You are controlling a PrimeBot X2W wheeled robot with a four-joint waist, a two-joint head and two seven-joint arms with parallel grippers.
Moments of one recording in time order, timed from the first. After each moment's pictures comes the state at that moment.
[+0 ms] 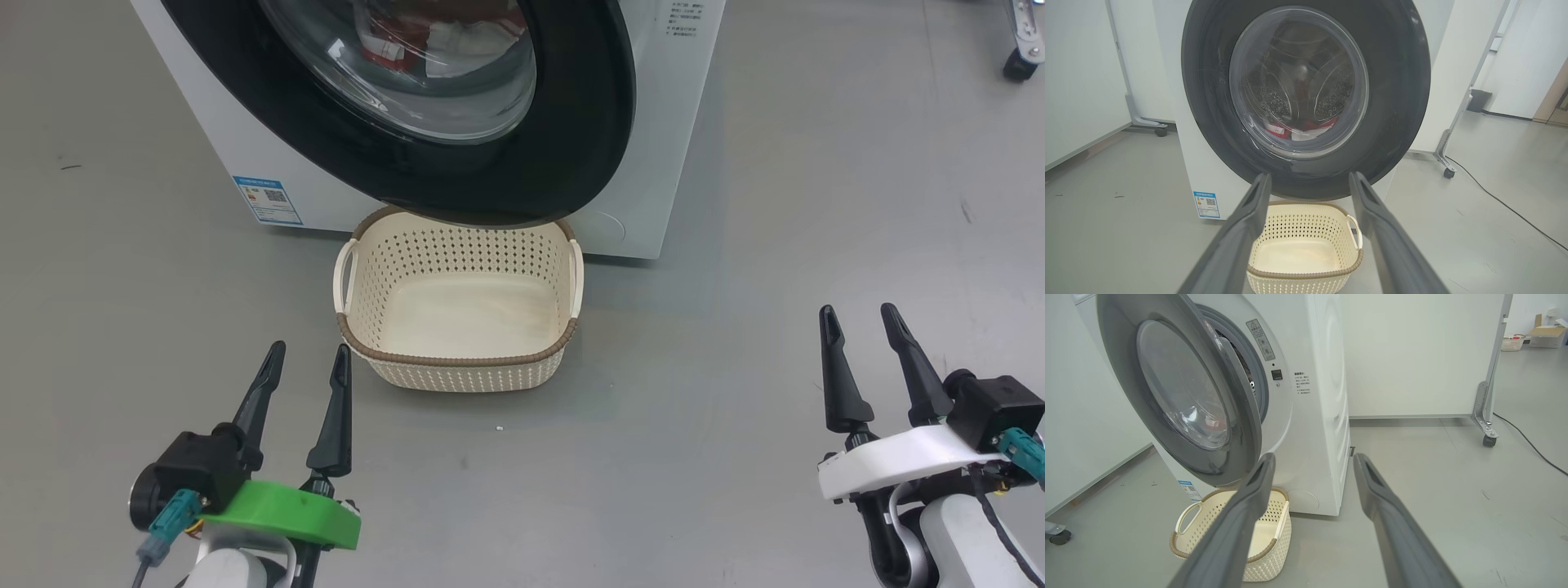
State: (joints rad) left arm -0.10 0.04 -0.20 0.16 -0.40 -0.13 -0.25; right arm -0.07 -0.22 0.23 0.14 0.51 0.05 -0.25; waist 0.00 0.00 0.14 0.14
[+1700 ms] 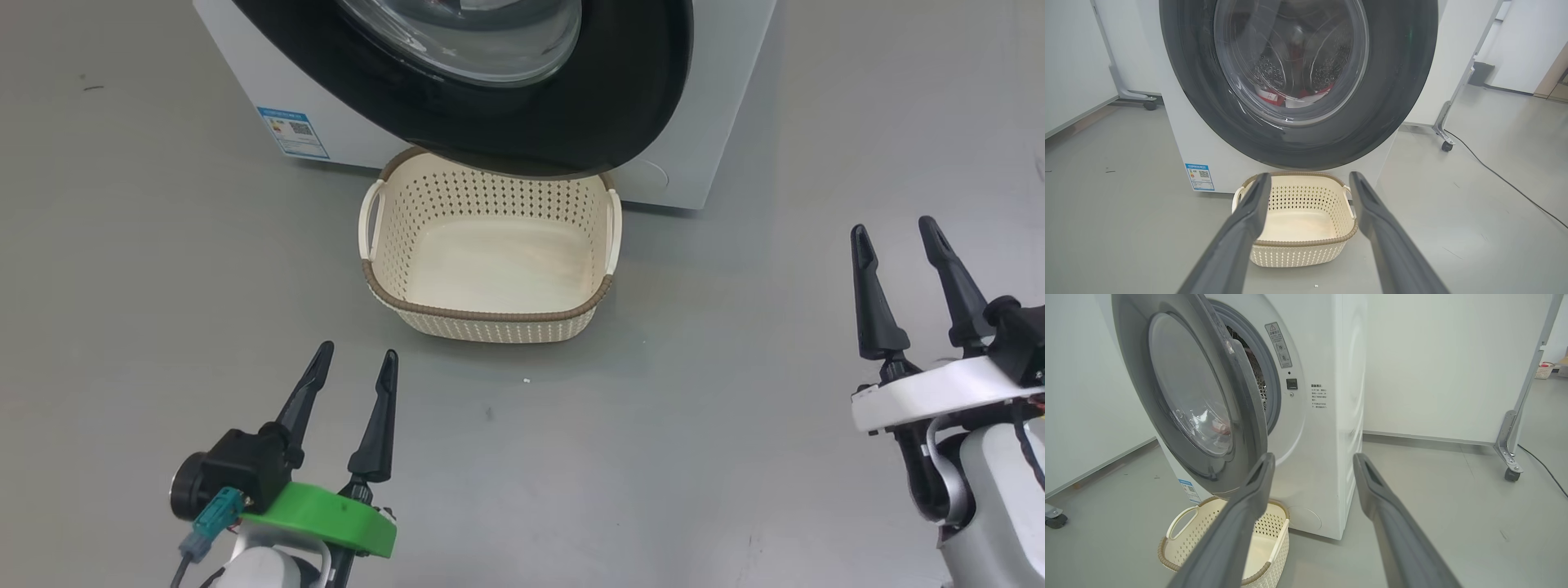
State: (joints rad) left arm -0.11 0.04 -0.29 0.16 -0.40 -0.13 -0.25; right arm -0.19 -0.27 0.18 0.12 0.43 0.10 -0.24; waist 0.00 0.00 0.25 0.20
